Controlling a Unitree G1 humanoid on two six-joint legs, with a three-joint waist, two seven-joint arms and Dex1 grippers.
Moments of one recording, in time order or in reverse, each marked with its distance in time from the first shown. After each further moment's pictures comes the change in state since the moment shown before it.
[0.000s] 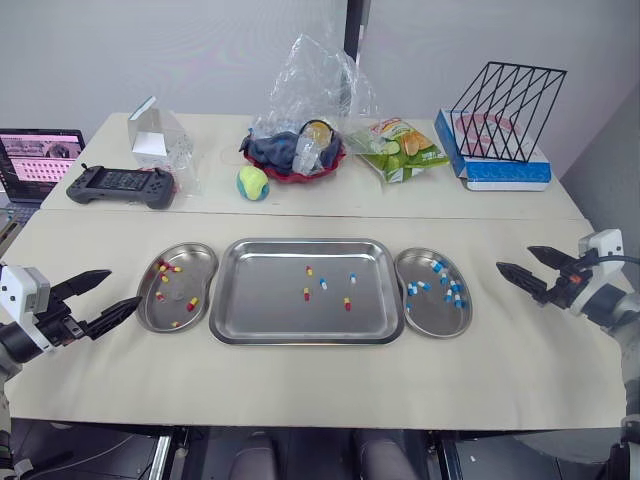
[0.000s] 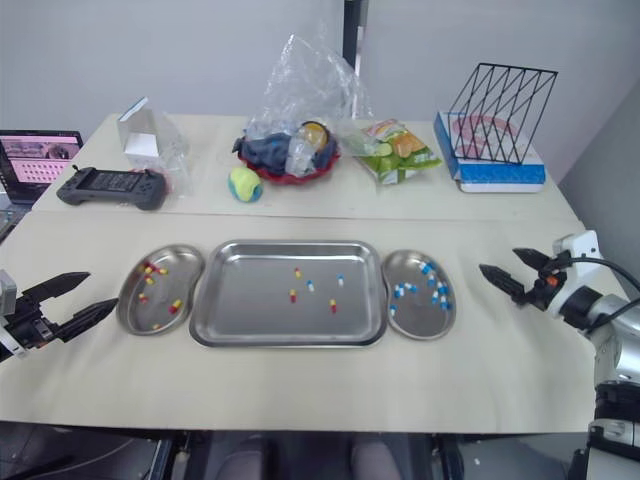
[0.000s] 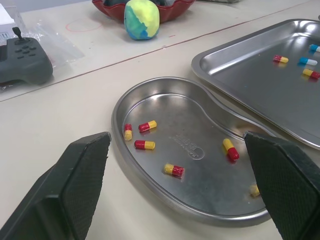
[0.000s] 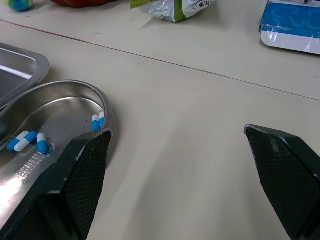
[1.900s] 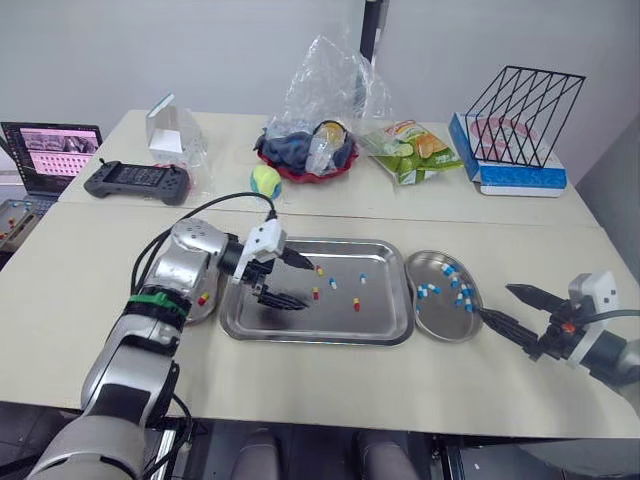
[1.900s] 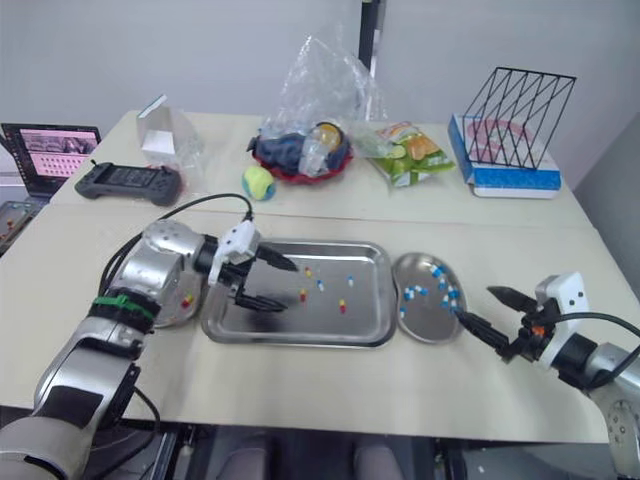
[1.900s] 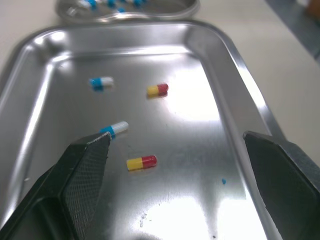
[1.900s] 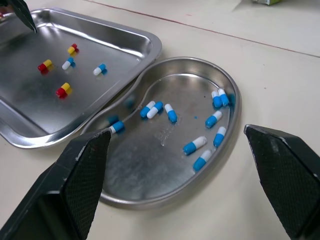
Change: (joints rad) left arm -0.874 -0.371 -0.862 0.365 0.374 -0.147 -0.367; right arm 0.515 0.052 -0.122 -0.759 0.207 0.285 -0.130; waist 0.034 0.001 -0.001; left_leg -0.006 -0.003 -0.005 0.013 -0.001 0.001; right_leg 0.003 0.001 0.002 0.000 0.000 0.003
